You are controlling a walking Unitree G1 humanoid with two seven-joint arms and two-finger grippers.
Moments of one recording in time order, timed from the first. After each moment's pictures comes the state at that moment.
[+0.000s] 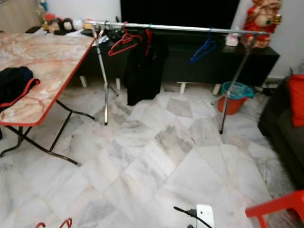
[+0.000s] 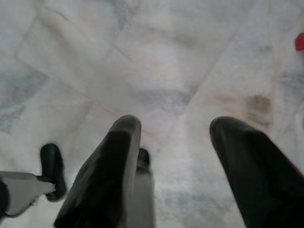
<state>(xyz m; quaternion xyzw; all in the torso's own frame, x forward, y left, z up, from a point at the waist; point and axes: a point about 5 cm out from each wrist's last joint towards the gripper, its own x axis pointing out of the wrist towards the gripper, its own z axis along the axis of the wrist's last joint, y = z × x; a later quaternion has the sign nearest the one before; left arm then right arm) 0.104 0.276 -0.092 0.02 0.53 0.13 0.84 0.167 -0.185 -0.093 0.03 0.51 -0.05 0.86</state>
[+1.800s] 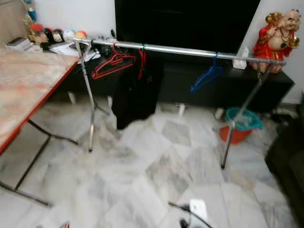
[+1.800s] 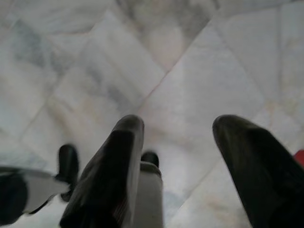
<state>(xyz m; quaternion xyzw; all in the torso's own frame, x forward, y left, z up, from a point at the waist) 0.104 0.269 -0.095 0.01 0.53 0.13 0.84 0.175 -0.183 -0.090 0.03 0.50 -0.02 0.87</state>
